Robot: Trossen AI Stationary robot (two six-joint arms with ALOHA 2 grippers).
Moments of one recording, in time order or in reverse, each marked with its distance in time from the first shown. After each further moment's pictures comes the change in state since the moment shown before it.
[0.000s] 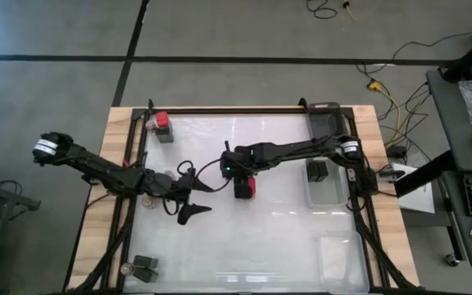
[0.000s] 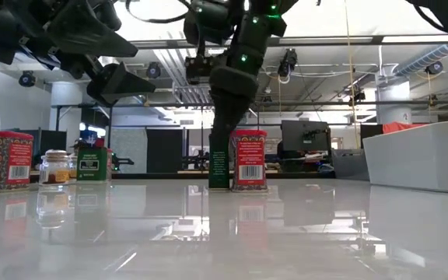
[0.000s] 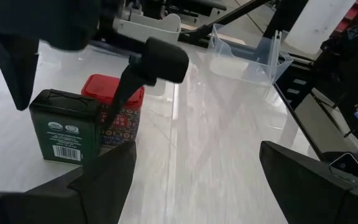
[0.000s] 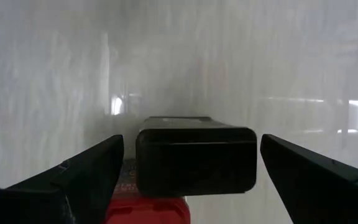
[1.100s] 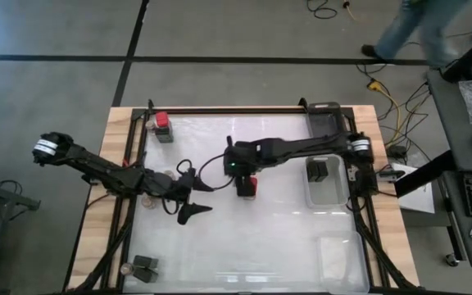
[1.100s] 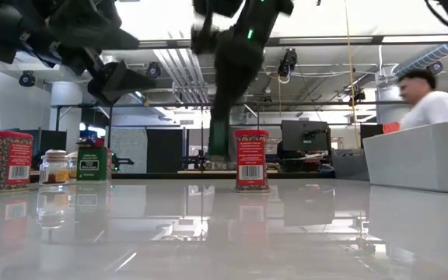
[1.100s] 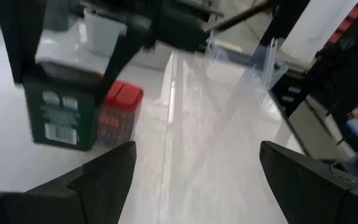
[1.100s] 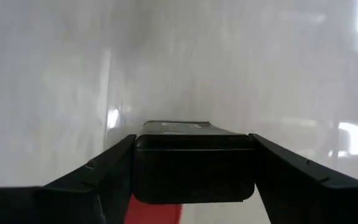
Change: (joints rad) left arm 0.000 0.000 0.000 0.039 0.005 -0.032; right arm 0.007 -0.095 0.005 -0.013 0.001 -0.055
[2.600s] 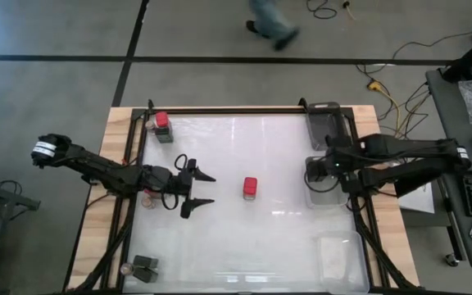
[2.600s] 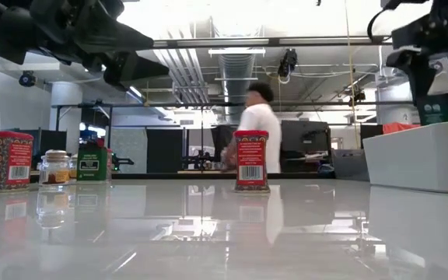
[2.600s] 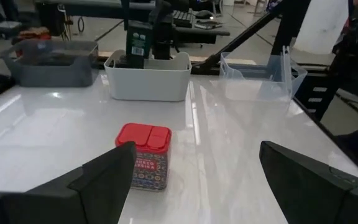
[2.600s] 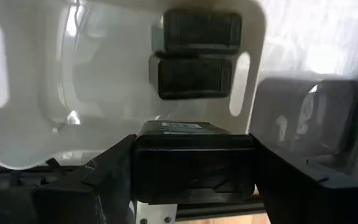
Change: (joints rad) left arm 0.072 -0.007 0.000 0.069 -0.003 0.271; right arm -0.024 -1.089 -0.859 -0.574 0.125 -0.077
